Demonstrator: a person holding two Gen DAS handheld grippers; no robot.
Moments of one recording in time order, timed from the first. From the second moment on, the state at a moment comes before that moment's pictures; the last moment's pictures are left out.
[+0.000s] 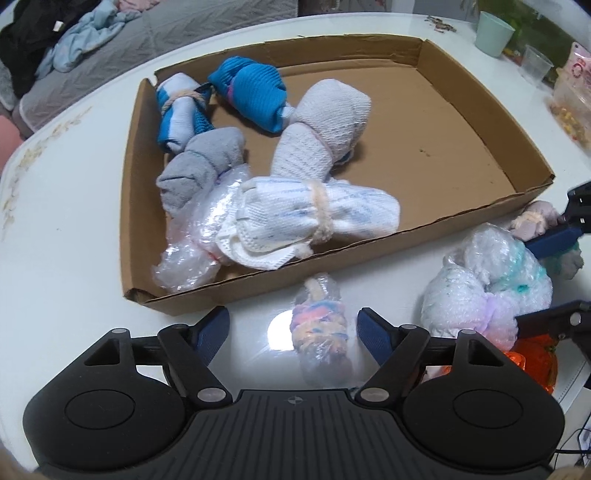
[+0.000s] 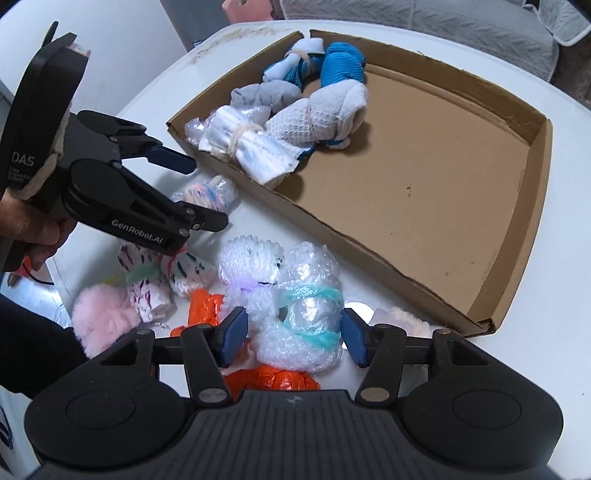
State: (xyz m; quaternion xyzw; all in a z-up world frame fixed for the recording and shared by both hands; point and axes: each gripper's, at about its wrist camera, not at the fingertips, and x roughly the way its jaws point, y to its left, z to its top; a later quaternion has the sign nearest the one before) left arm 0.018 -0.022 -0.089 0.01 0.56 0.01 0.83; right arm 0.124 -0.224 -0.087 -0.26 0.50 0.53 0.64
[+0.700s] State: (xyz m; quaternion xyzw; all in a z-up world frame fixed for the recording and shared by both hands) left arm 0.017 -0.025 -0.089 0.00 0.55 0.00 0.84; right arm 0.122 -0.217 -0.086 -0.28 0.46 0.52 0.67
